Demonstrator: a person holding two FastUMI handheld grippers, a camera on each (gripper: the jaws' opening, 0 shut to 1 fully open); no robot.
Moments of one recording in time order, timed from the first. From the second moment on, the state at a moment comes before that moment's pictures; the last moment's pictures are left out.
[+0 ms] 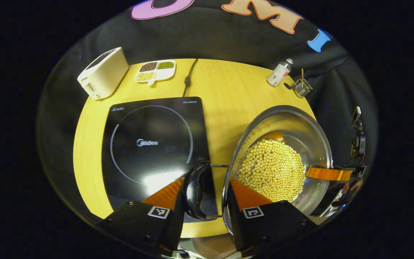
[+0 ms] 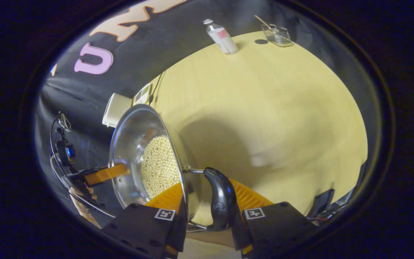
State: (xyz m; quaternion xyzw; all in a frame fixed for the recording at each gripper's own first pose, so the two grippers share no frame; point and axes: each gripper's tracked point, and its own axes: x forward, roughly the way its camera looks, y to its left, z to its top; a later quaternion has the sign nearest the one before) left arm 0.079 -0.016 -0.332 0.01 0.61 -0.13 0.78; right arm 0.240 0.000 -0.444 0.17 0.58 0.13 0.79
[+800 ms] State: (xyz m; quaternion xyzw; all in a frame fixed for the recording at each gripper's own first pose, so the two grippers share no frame) left arm 0.161 0.172 -0.337 0.05 0.55 -0.08 0.83; right arm 0.263 -0.015 -0.444 0.16 0.56 0.17 0.79
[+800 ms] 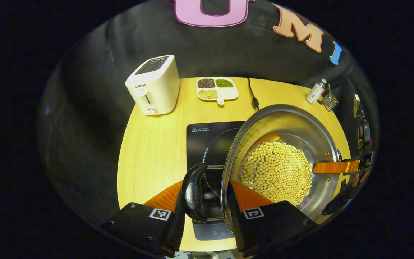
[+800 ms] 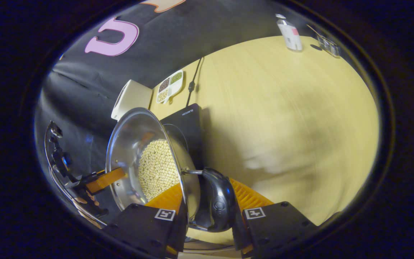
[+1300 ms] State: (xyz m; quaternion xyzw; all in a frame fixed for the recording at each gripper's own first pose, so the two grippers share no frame) left arm 0.174 0.197 -0.372 0.03 0.56 -0.09 0.82; right arm 0.268 -0.007 -0.439 0.15 0.55 0.14 0.81
